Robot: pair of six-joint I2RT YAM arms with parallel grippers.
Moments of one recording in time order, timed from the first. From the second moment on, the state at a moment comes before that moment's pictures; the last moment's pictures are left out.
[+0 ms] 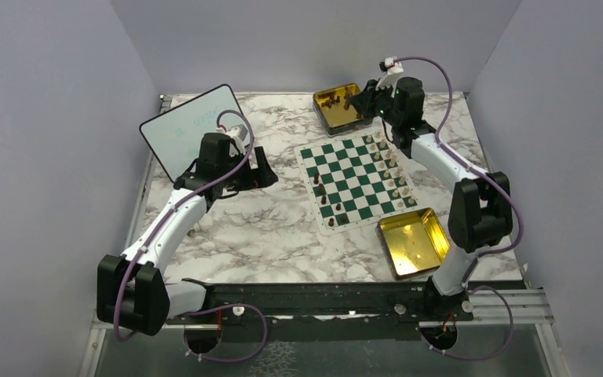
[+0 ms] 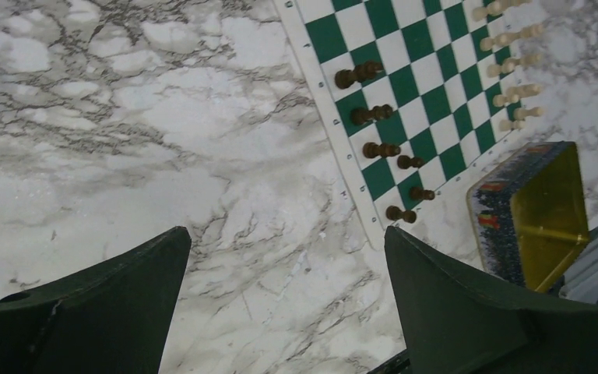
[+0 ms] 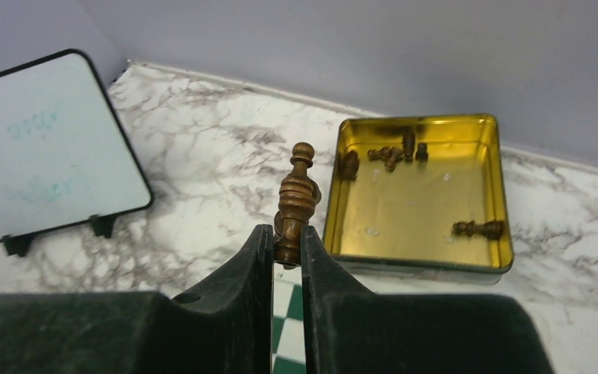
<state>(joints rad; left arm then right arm) -0.27 1.23 0.91 -0.39 0.30 -0.41 0.26 1.84 1.43 0.28 -0.29 0.16</state>
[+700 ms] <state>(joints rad) -0.27 1.43 1.09 -0.21 0.54 -0.55 0.26 1.45 1.04 0.06 -0.49 0.42</state>
